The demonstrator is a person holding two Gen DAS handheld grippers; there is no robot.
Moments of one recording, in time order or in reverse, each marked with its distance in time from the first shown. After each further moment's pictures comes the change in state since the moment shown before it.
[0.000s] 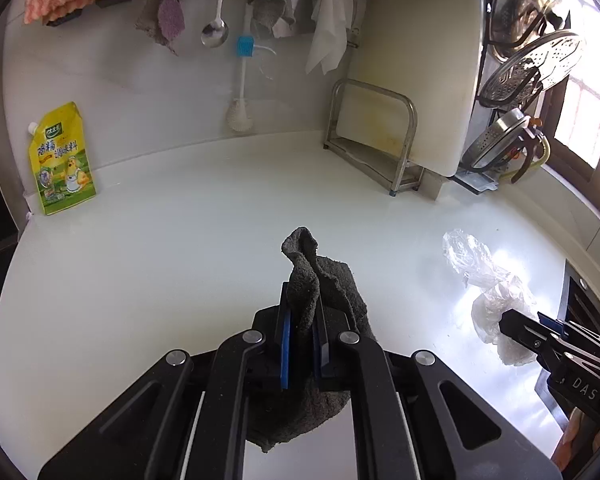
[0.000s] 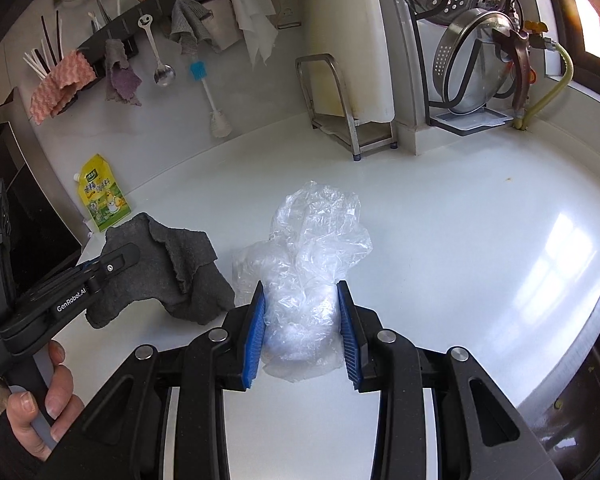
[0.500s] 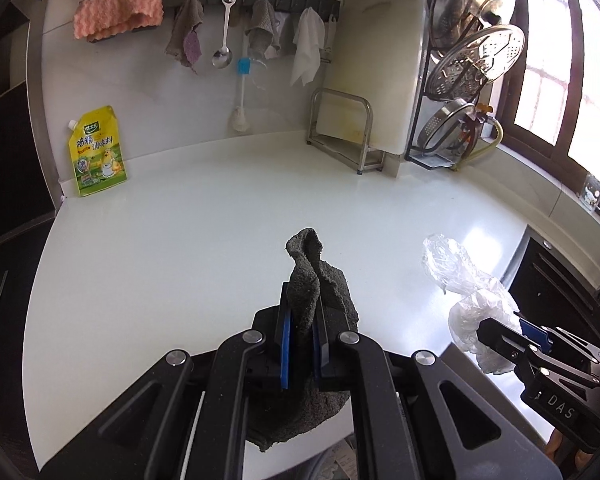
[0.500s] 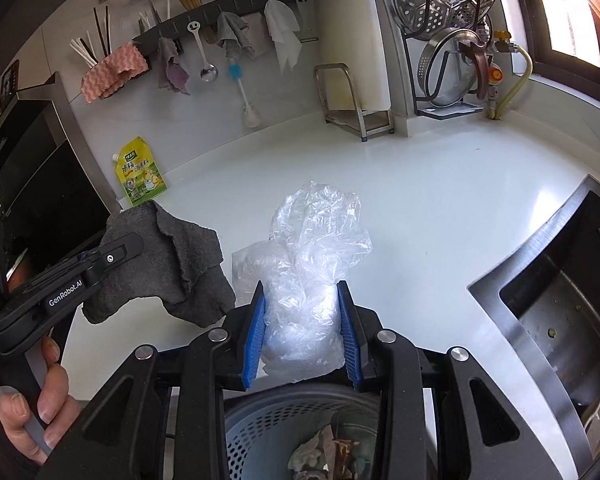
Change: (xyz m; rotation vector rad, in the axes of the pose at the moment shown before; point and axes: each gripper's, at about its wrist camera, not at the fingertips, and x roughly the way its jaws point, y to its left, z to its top) left arm -0.120 -0.012 -0.076 0.039 -0.024 -0.025; right arm -0.105 0.048 -0.100 -0.006 -0.039 -0.018
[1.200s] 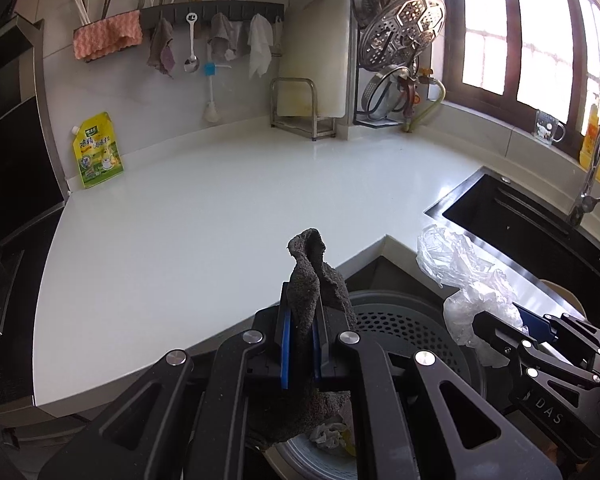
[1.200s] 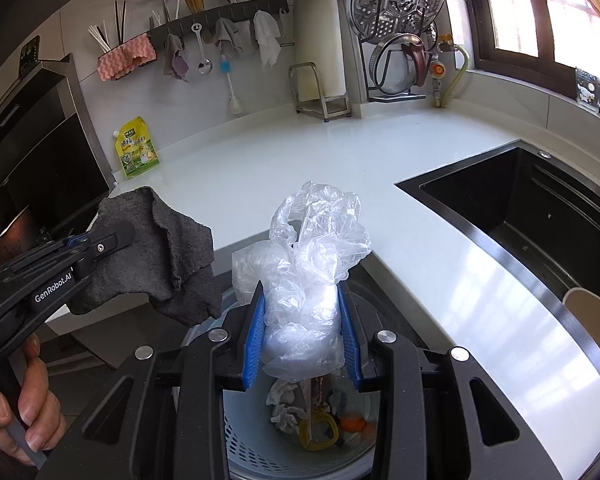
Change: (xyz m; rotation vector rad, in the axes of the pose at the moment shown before) left arm -0.080 -0.055 -0.111 0.132 -0.006 -0.021; right arm -0.090 0.000 -0.120 0.011 -0.033 -0.125
